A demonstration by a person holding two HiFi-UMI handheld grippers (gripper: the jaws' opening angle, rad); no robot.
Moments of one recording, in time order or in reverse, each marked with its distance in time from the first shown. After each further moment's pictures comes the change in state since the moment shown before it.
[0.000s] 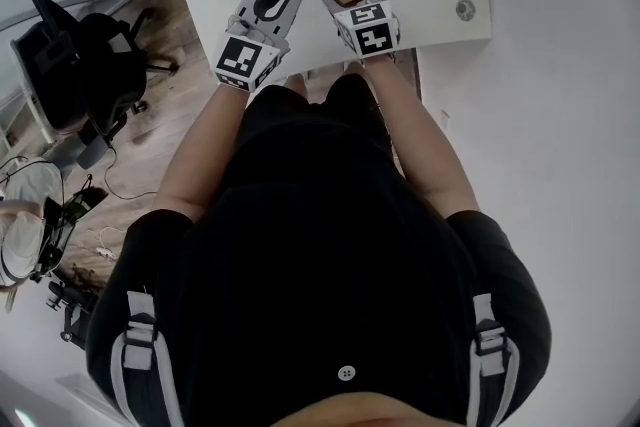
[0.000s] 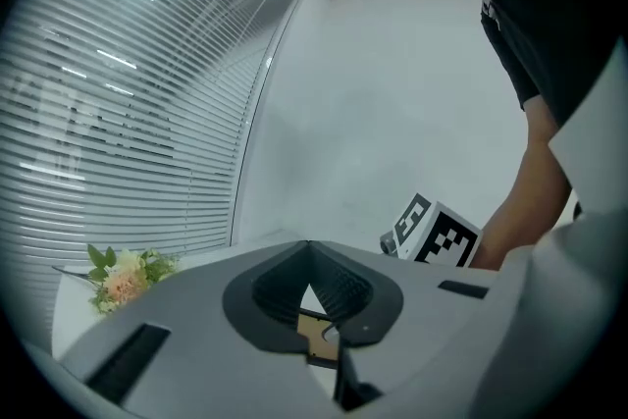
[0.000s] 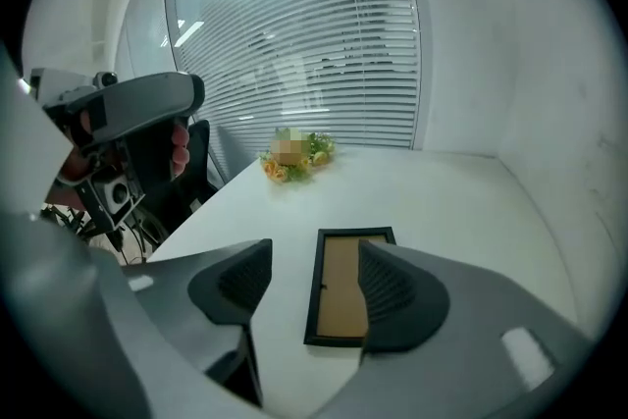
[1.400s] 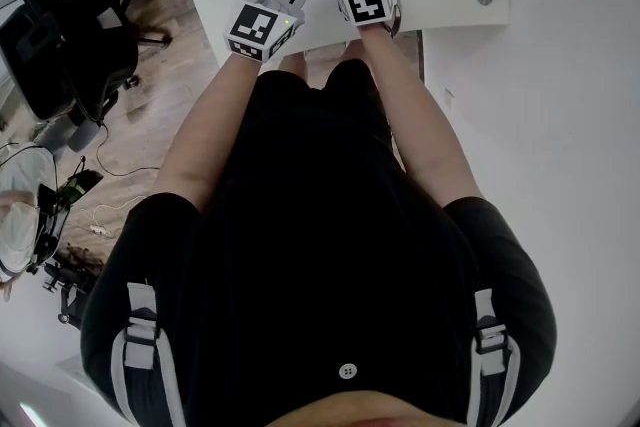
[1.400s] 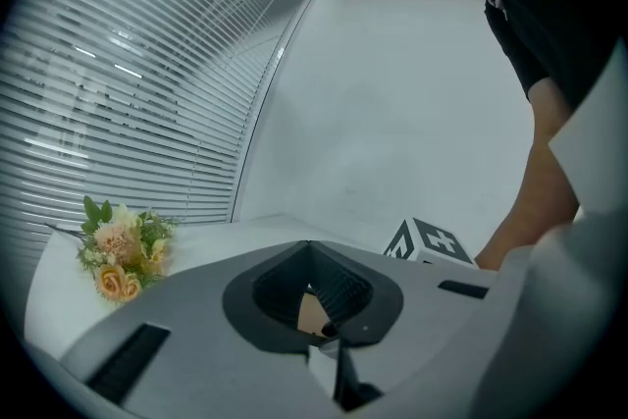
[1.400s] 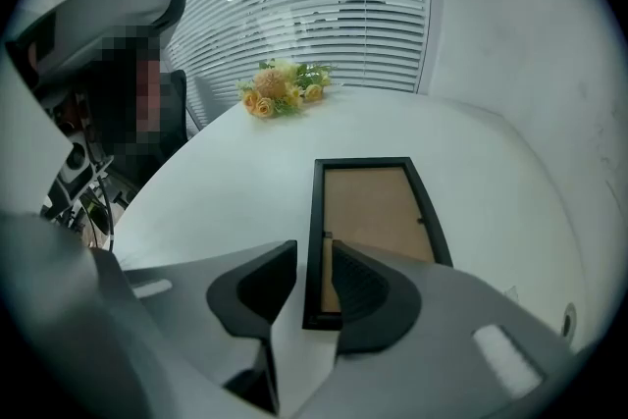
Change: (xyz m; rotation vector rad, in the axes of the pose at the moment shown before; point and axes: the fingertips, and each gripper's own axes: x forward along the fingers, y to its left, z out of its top) left arm 0.014 0.012 -0.055 -0.070 0.025 -0.012; right arm 0.060 0.003 -0.076 0.035 0.228 -0.064
